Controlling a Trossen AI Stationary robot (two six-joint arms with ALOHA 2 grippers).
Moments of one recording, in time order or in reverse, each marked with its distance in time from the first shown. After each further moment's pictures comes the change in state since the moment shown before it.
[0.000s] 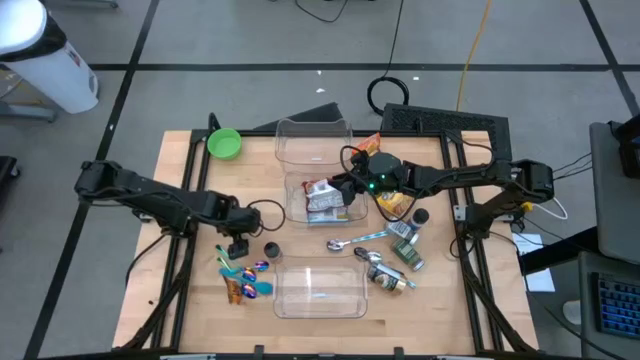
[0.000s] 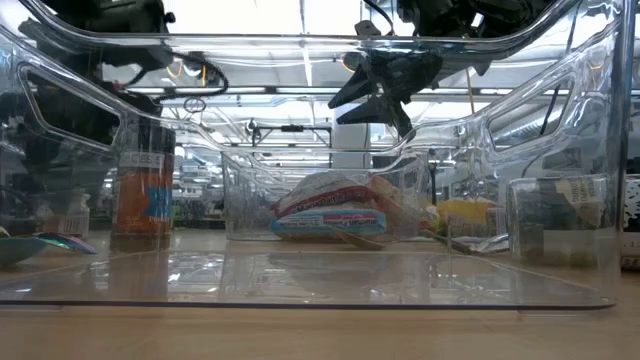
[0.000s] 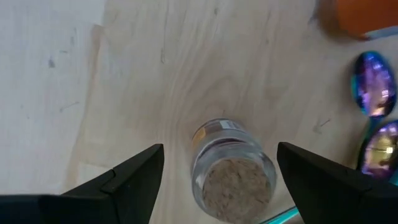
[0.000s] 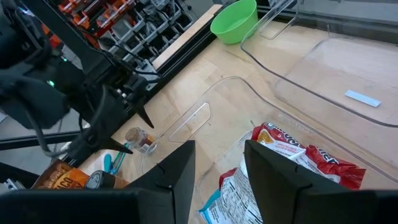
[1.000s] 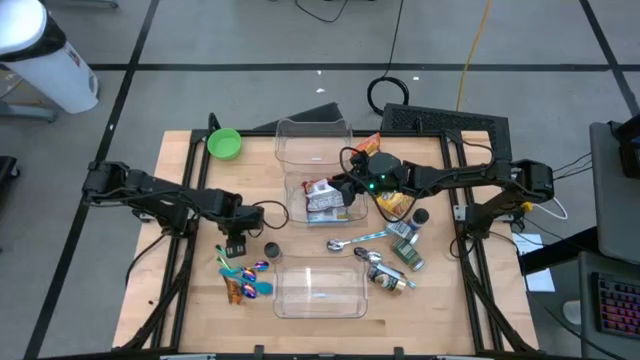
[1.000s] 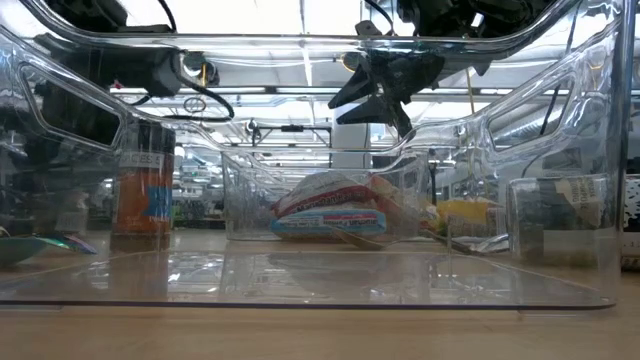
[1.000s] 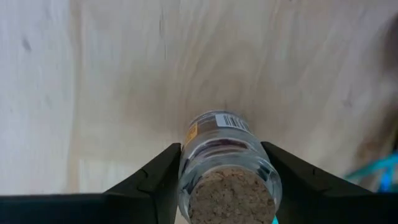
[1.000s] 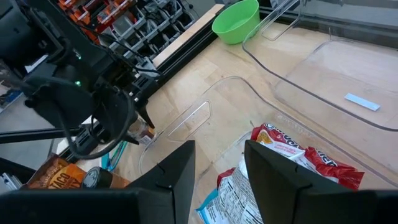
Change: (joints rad) left arm 0.074 0.069 0.014 -0.063 0.071 0.138; right arm 0.000 0.000 0.000 -0.001 -0.003 -0.030
